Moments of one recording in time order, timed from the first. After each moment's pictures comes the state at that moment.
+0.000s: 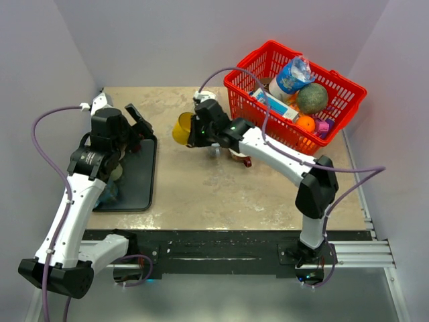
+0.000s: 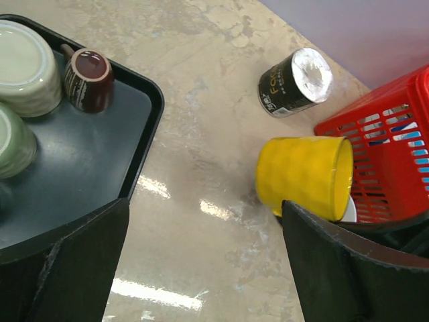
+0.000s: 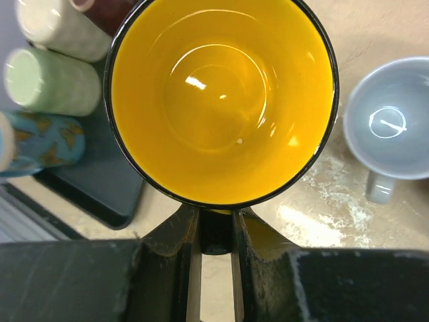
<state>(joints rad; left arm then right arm) -0.22 1.03 1.24 -0.74 -0.24 -0.69 0.82 1.85 1.73 -0.54 0.07 0.58</state>
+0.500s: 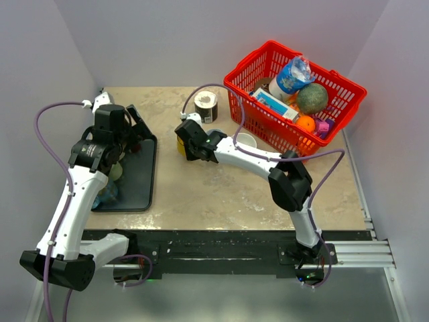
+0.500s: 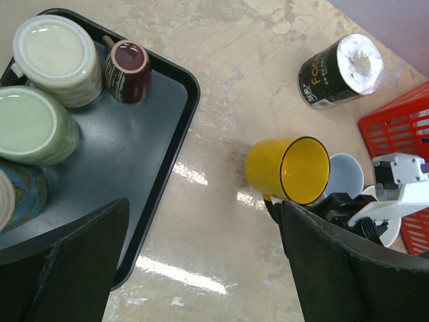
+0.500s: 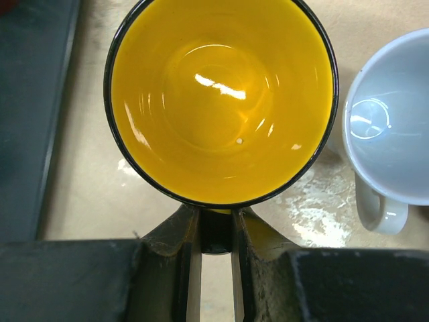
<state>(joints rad) -0.22 1.10 1.31 -0.85 -0.30 -0.65 0.92 2.07 1.76 -0.53 0.32 0.52</state>
